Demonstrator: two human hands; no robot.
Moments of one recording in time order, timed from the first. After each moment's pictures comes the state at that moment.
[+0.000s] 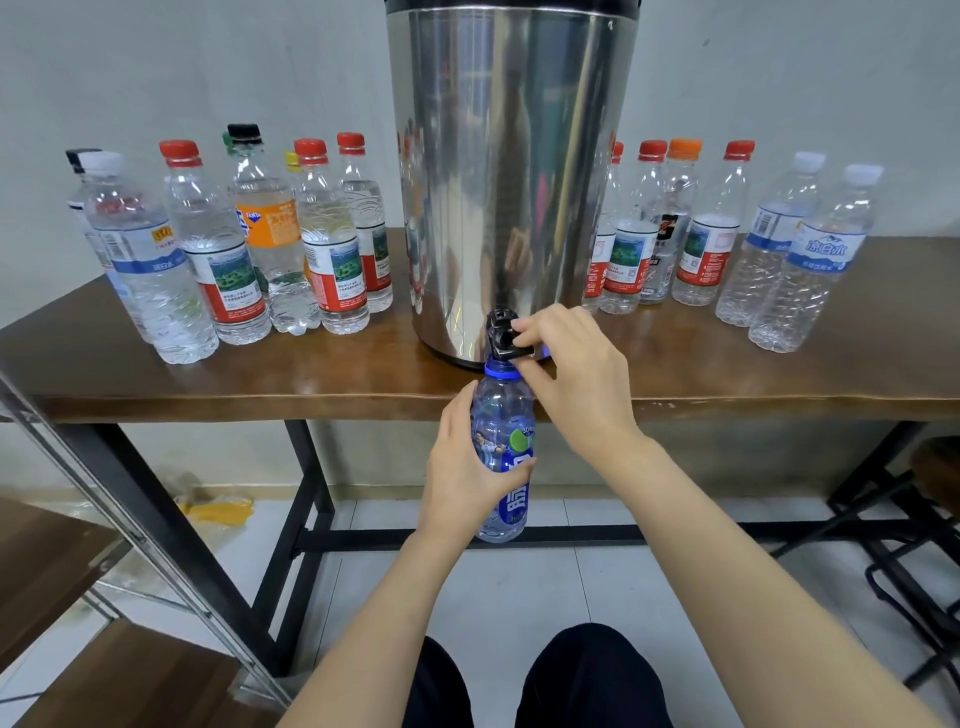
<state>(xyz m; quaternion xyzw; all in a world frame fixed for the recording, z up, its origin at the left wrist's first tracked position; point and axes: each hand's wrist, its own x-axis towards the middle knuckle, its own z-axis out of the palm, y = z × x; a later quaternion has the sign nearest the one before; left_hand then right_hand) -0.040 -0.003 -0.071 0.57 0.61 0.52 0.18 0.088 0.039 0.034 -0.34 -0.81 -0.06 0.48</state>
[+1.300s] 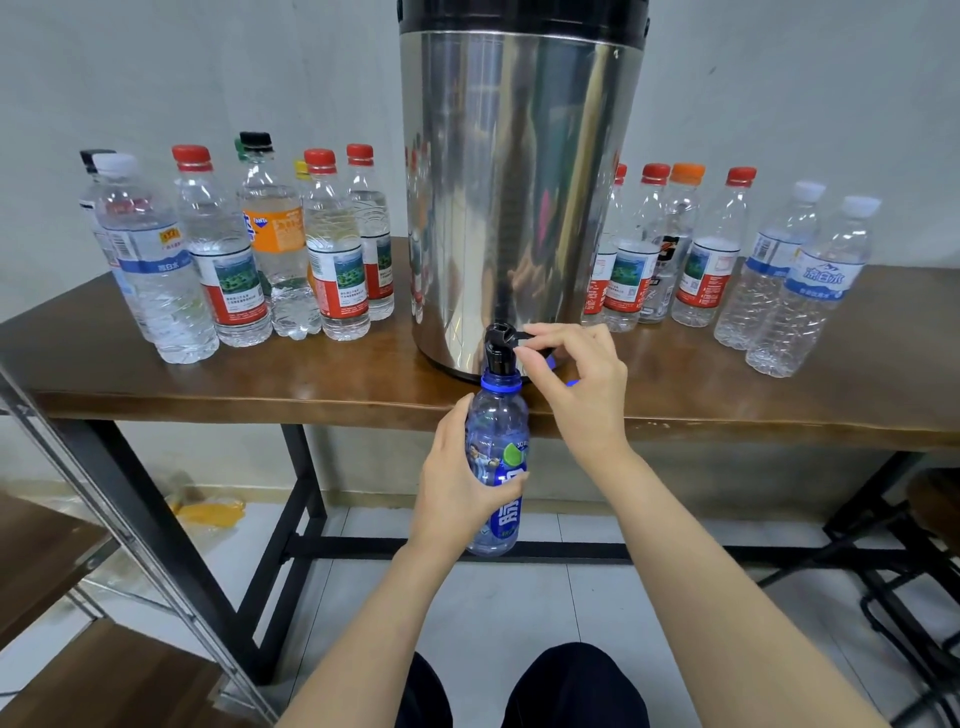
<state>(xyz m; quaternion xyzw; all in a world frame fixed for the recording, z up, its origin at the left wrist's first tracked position) -0.039 -0.004 -0.073 0.56 0.61 0.53 0.19 0.091 0.066 0.018 -0.30 -0.74 0.11 0.59</state>
